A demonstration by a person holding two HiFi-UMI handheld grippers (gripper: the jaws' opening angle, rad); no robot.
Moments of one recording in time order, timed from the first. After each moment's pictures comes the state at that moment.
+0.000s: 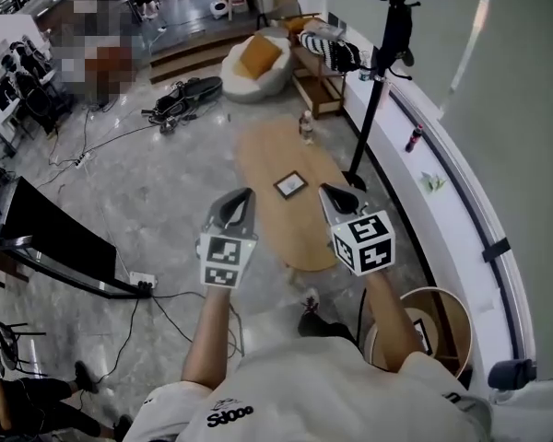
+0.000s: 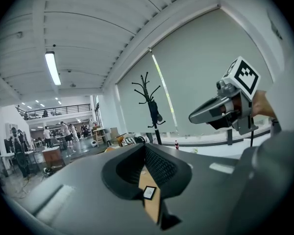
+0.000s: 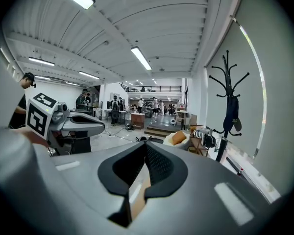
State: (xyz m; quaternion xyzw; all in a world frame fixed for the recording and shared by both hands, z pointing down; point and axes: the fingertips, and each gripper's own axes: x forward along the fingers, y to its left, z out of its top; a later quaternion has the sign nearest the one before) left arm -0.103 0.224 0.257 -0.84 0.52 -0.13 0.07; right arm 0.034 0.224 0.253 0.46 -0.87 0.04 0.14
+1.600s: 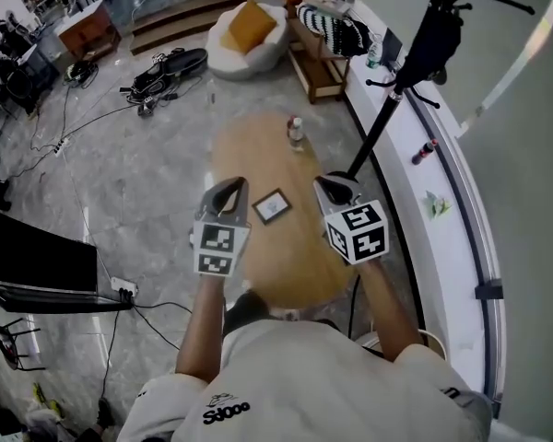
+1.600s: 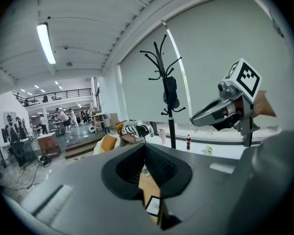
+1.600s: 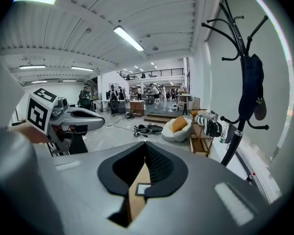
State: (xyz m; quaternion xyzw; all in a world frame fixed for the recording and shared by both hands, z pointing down) left arm -0.047 -0.113 0.320 -0.83 0.52 -0.17 0.00; right arm 0.094 -0.115 0.326 0.43 -0.87 0.11 0.20
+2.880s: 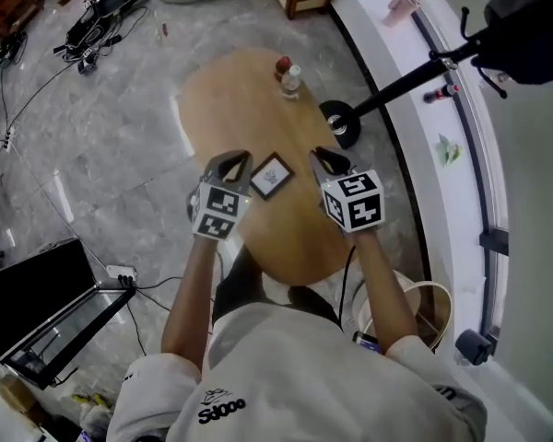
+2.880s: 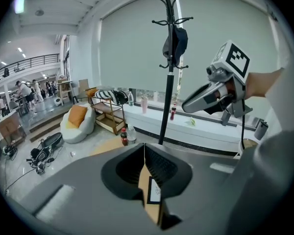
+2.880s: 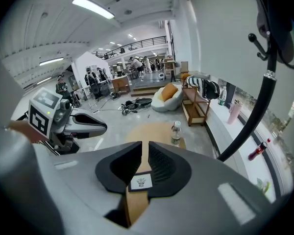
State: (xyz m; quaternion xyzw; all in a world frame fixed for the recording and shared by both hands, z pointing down) left arm -0.076 -0.317 0.563 -0.88 0.35 -0.30 -0.12; right arm 0.050 -0.305 0.539 0.46 -0.79 0.27 0.29
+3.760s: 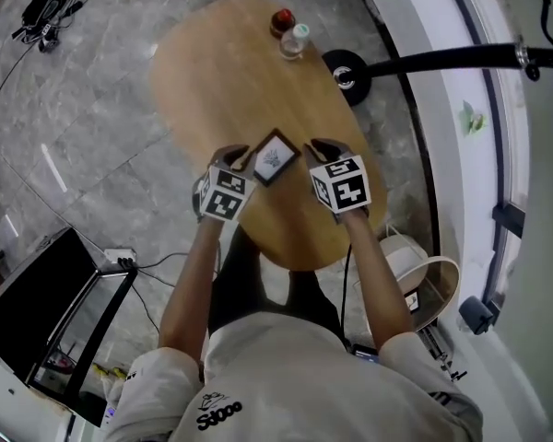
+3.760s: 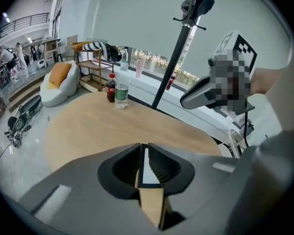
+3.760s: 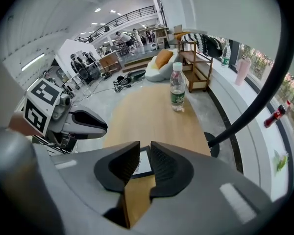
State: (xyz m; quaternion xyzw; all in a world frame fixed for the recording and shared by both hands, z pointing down) left arm -0.072 -0.326 0.804 -0.84 0.25 -0.40 -0.27; right arm 0.046 -0.326 0.766 0.43 -0.72 0.40 0.37
